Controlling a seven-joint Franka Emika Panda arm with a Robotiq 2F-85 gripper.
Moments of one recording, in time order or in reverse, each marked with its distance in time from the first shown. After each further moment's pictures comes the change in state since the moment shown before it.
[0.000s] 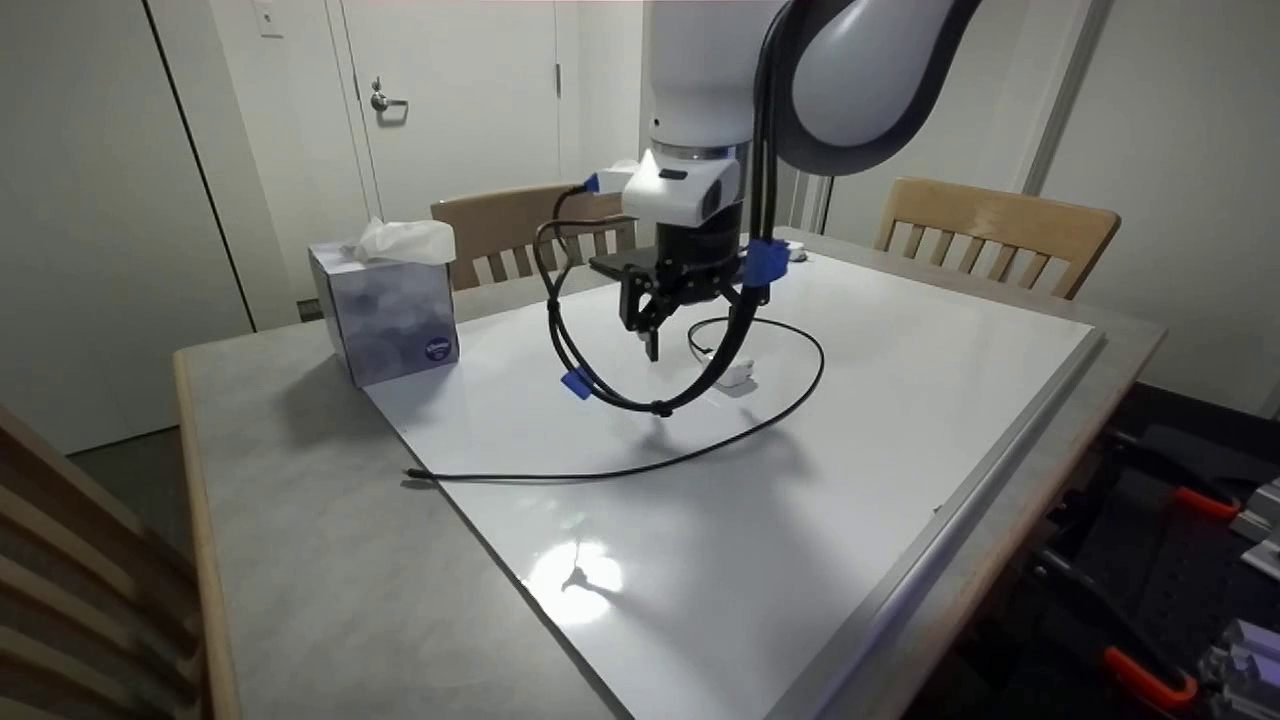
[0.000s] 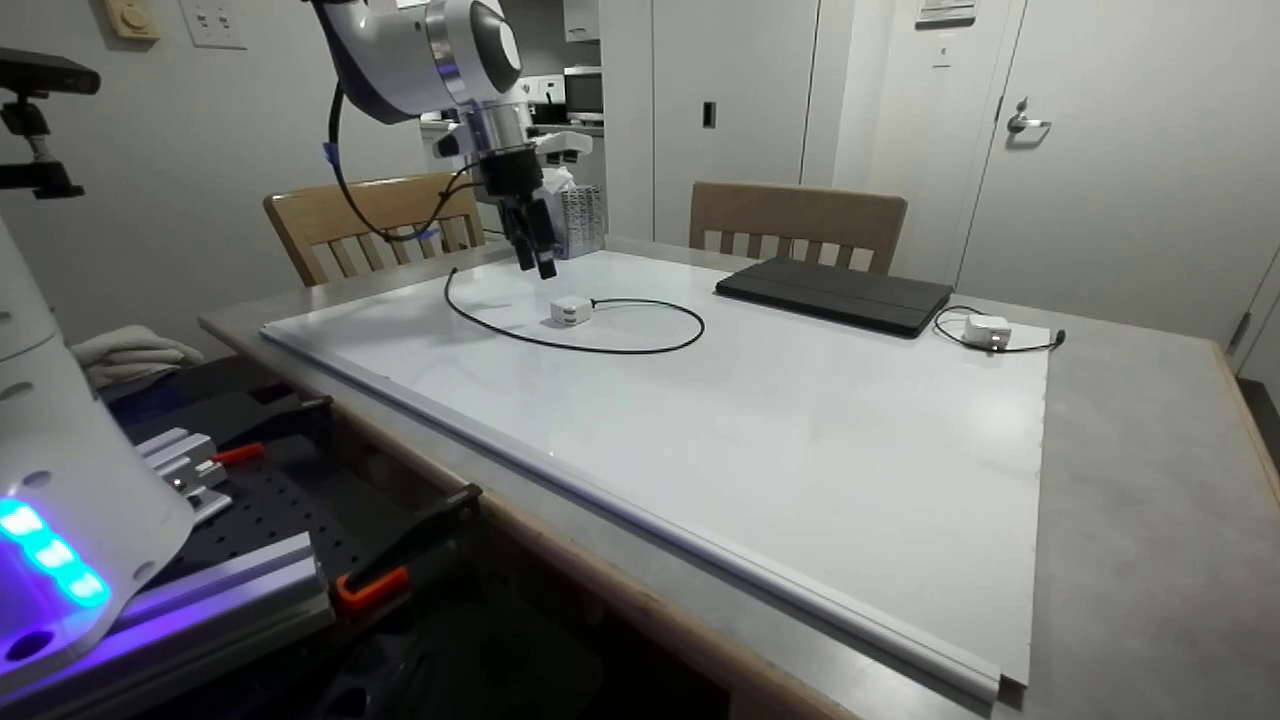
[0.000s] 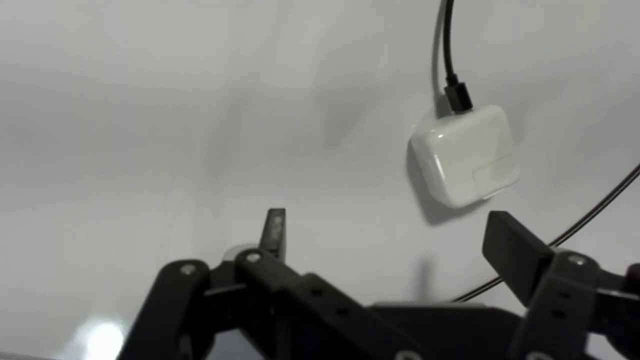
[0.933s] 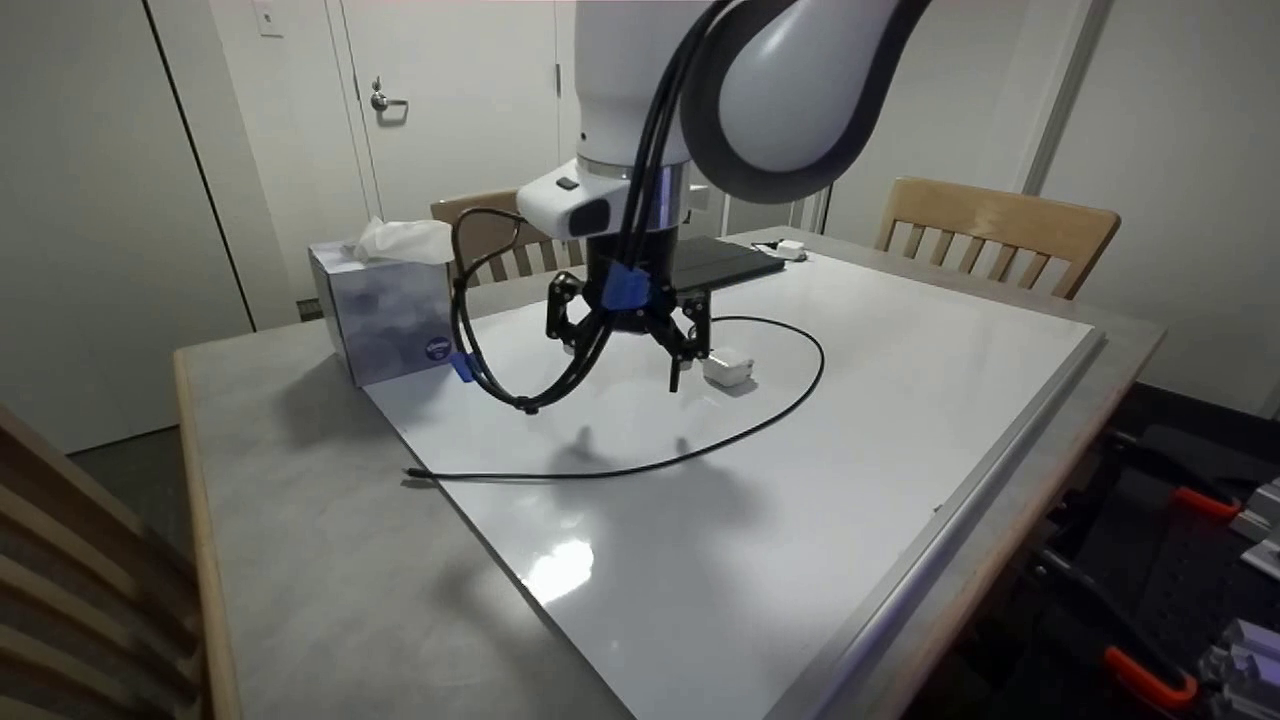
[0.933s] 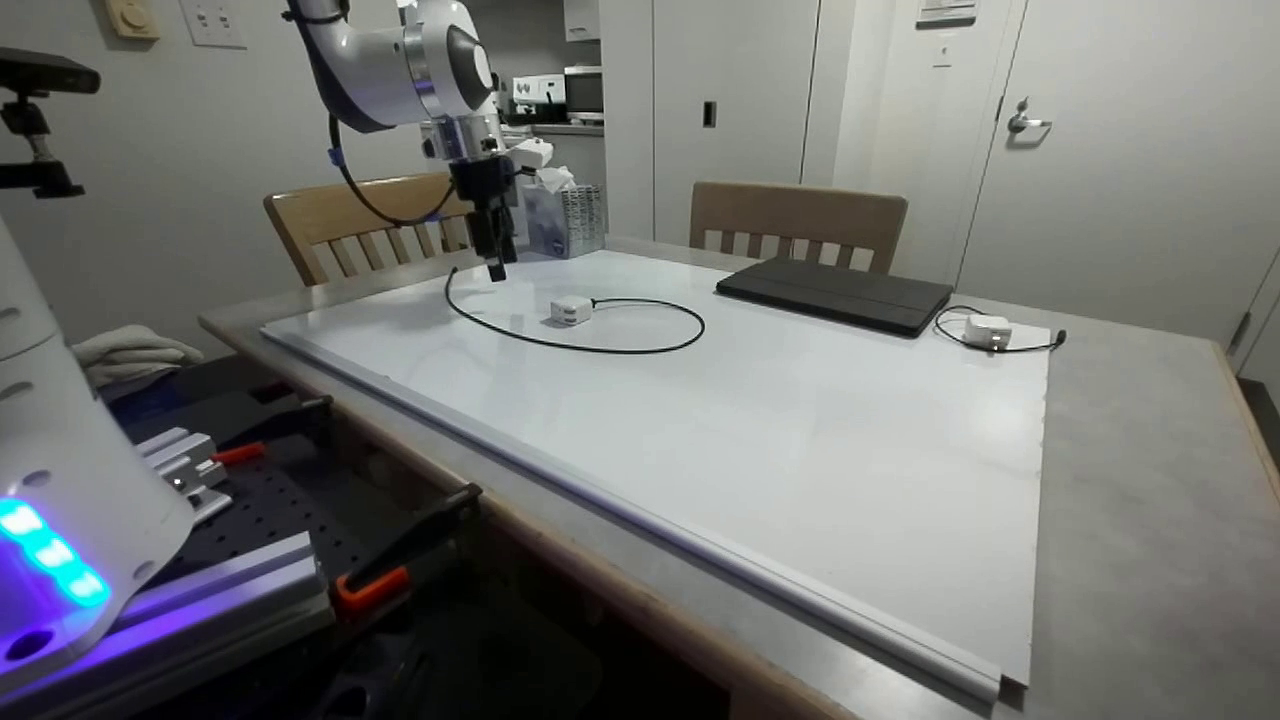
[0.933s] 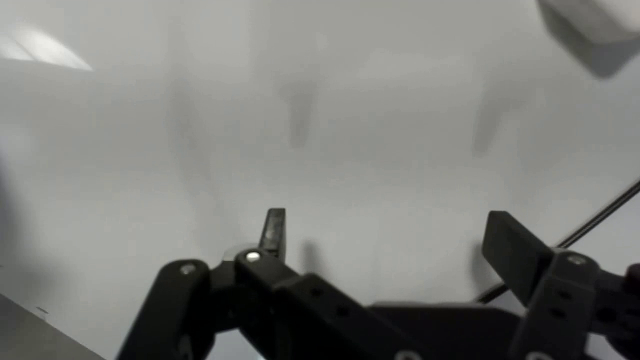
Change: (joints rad) arm 0.092 0.098 0.025 0.107 0.068 0.028 0.522
